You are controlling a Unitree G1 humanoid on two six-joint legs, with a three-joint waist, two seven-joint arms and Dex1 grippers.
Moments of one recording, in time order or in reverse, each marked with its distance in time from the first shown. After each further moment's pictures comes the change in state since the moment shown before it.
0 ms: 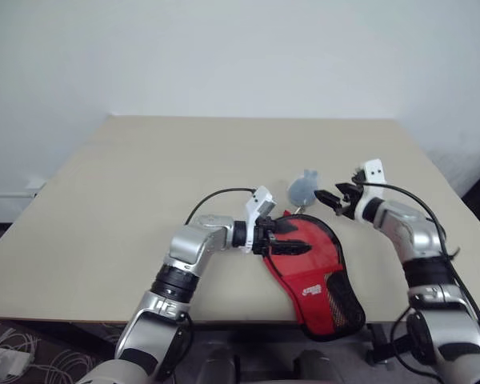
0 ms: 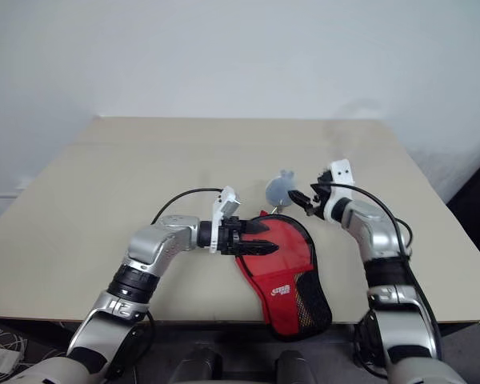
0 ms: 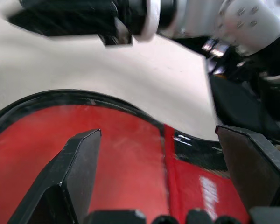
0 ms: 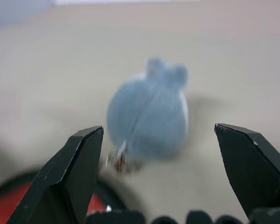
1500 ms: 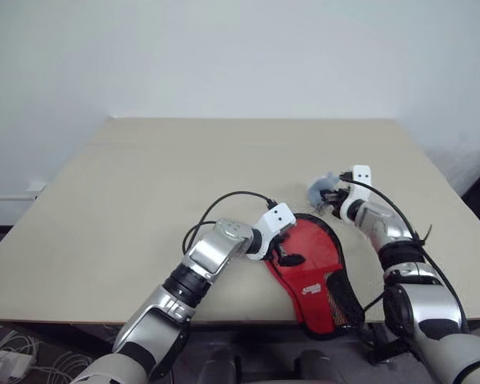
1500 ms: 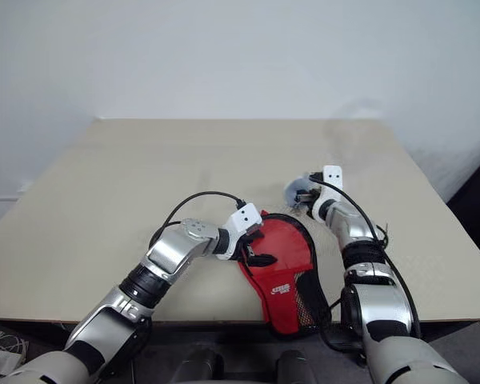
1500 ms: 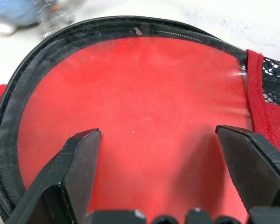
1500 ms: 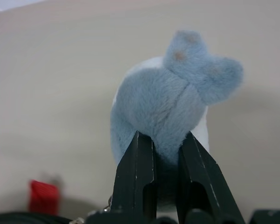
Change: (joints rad) left arm -0.048 0.064 -0.240 0.030 0.177 -0.031 0.167; right arm -0.049 0.049 -0.120 0.254 -0.066 -0.056 -0.124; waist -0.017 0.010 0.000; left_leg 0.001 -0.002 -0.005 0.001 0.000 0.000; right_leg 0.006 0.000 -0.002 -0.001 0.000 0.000
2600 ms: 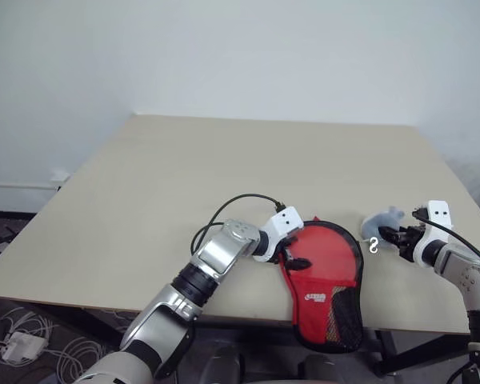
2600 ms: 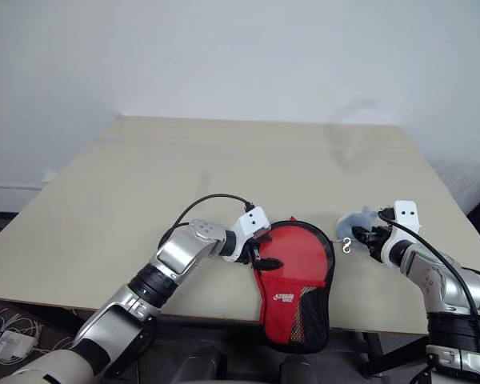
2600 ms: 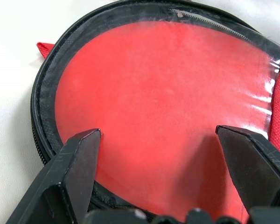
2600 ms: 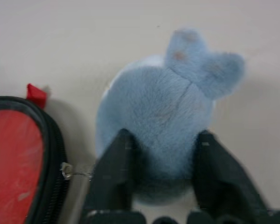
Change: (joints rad) left arm -0.010 -0.035 -0.019 0.045 0.023 -0.048 -0.035; right arm 0.529 -0.298 -0.089 -0.735 0.244 0.431 0.004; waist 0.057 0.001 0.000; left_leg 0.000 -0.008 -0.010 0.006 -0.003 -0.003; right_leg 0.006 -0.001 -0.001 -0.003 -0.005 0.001
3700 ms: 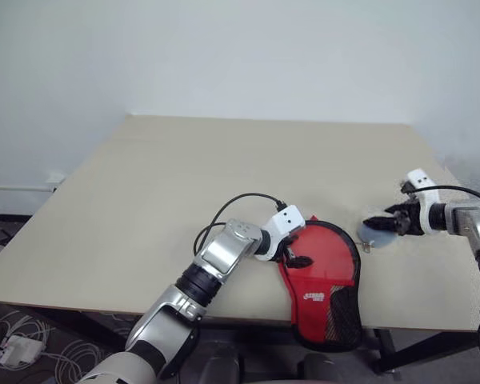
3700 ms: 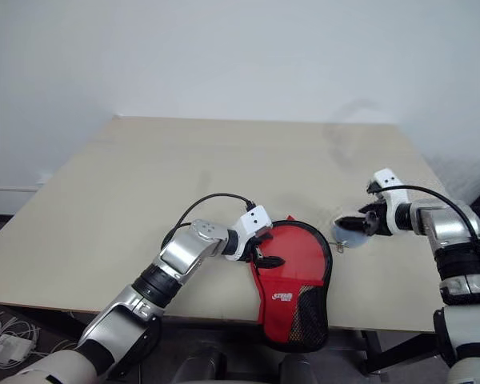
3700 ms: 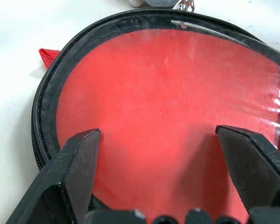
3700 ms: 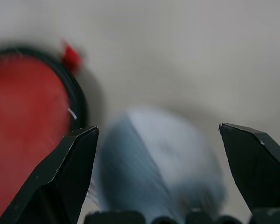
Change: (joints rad) left arm 0.006 -0.039 0.021 0.012 0.036 -0.002 0.018; right arm -0.478 -0.233 0.460 0.573 -0.255 -0.143 0.580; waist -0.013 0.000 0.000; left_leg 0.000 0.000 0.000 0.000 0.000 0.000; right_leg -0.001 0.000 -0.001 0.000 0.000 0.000
